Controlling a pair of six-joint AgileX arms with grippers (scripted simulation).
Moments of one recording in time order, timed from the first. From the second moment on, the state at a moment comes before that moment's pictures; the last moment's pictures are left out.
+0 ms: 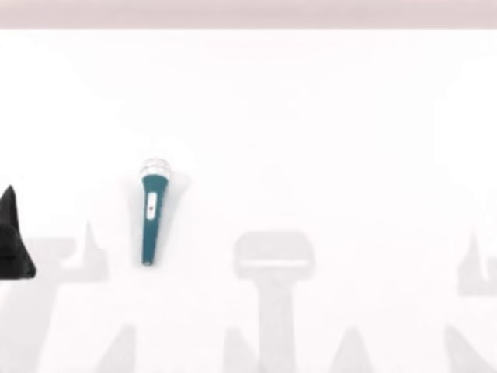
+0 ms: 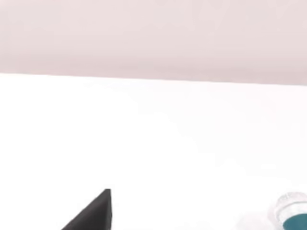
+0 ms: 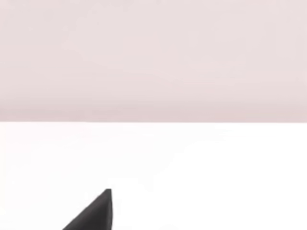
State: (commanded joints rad) left arm -0.06 0.22 0.19 -0.14 0.00 -0.06; right arm 0.00 0.00 0.00 0.00 0.00 0.00
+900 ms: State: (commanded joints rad) left arm -0.37 1.58 1.10 -0.84 -0.03 -0.35; right arm 0.00 0.00 0.00 0.00 0.00 0.00
